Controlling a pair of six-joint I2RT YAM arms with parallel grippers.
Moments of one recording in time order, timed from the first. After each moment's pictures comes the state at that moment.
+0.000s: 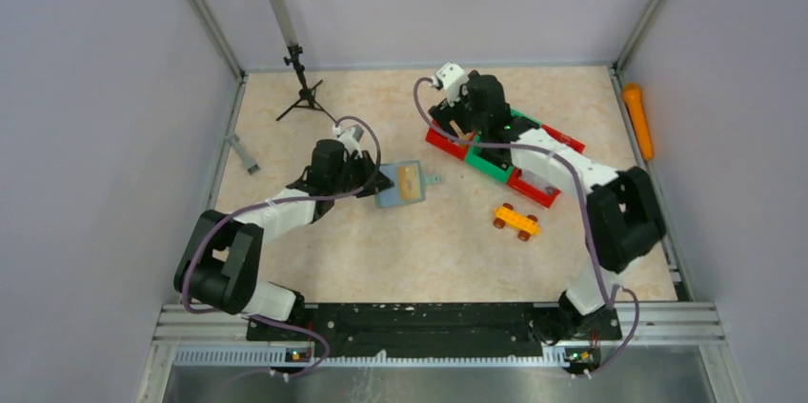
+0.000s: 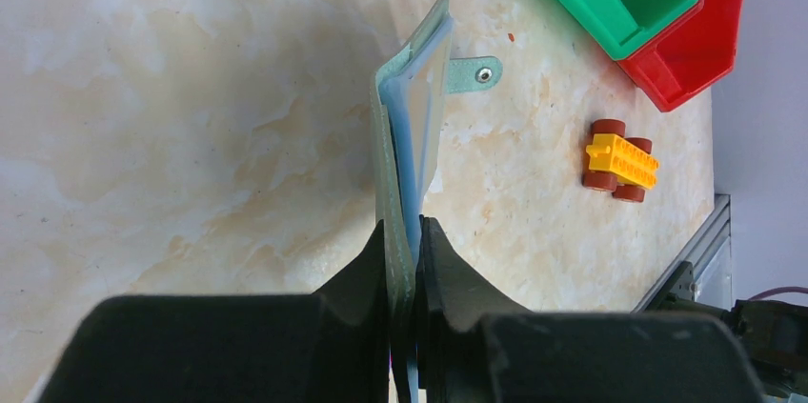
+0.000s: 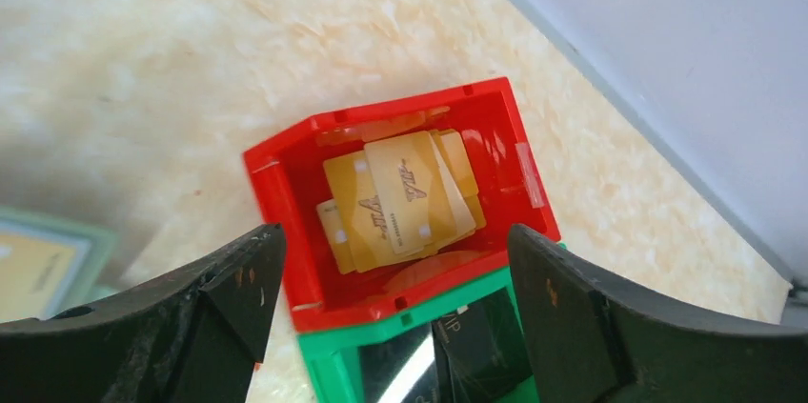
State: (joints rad) left arm -0.36 1.44 0.66 0.21 0.41 -0.61; right arm 0.55 1.76 1.35 -0.09 0.14 -0.41
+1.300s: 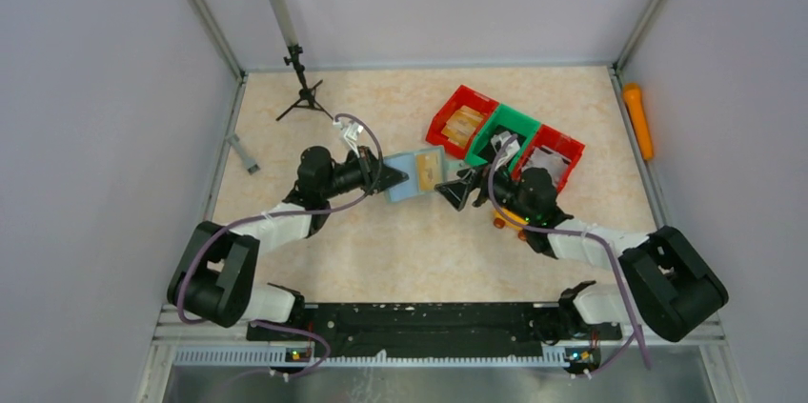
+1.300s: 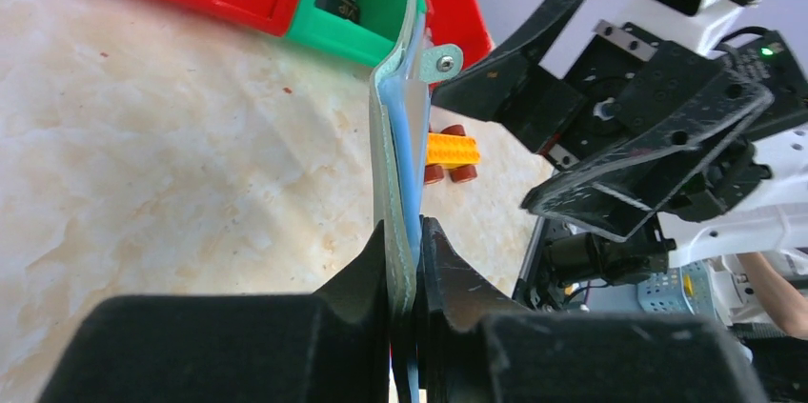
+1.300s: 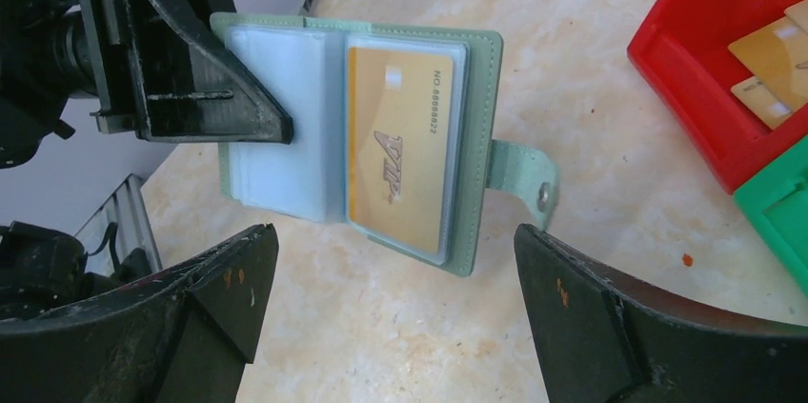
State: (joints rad) left arm -0.36 1.37 0.54 0.68 0.71 -0.72; right arm 0.55 1.26 0.39 0.82 -0.33 0.49
